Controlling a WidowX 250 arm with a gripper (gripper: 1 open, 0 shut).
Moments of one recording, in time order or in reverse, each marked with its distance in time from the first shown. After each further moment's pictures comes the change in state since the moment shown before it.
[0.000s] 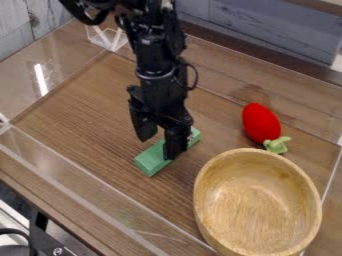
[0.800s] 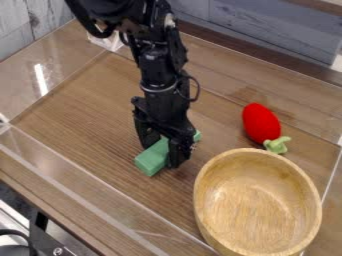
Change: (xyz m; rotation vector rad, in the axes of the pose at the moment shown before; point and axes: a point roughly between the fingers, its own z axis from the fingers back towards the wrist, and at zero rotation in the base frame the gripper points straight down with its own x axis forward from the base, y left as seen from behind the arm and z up) arm 0.004 0.001 -0.020 -0.019 0.006 0.015
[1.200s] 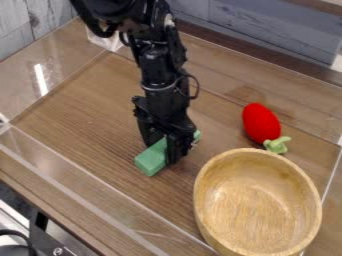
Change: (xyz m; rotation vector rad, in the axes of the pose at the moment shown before) arm 0.006 0.005 0.000 -0.007 -0.011 0.018
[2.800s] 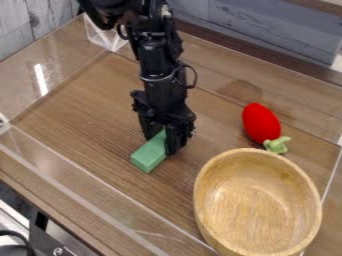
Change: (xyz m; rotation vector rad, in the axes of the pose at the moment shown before) arm 0.006 0.009 0.001 -0.027 0.012 0.060
